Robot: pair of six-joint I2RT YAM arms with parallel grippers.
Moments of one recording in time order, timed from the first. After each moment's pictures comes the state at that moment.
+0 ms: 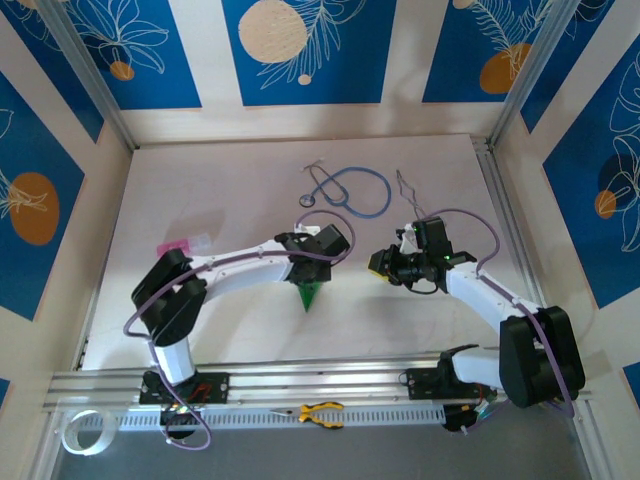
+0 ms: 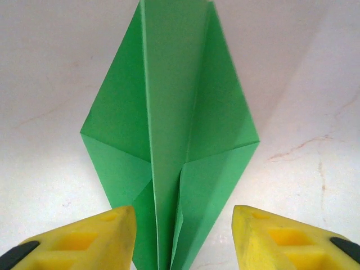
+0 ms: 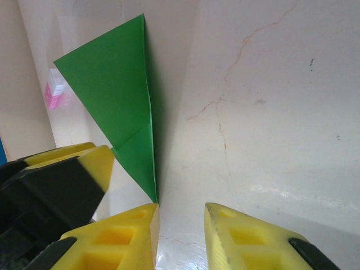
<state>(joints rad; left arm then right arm) -0.96 1.77 1.27 -0.71 -0.31 -0.90 0.25 1.24 0.61 -0.33 -0.62 0.75</state>
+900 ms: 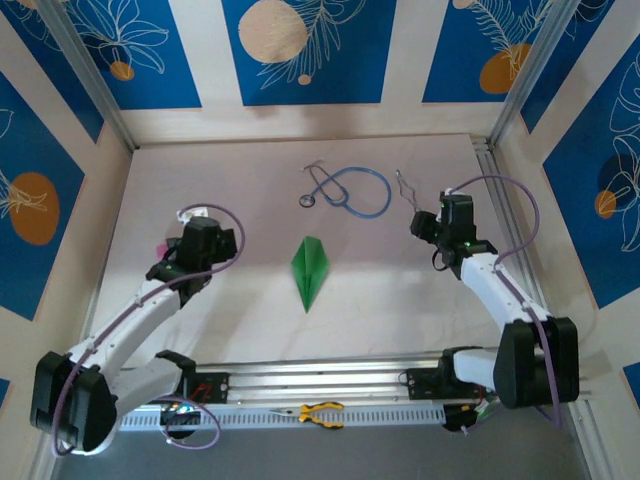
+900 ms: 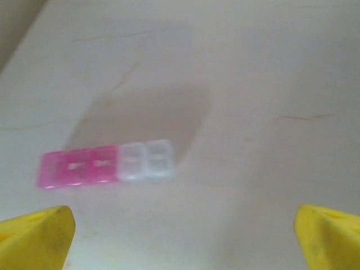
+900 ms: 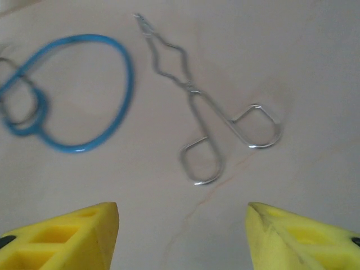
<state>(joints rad) -0.34 1.05 0.67 -0.33 -0.47 -0.32 0.07 1.24 0.70 -0.18 0.07 0.31</state>
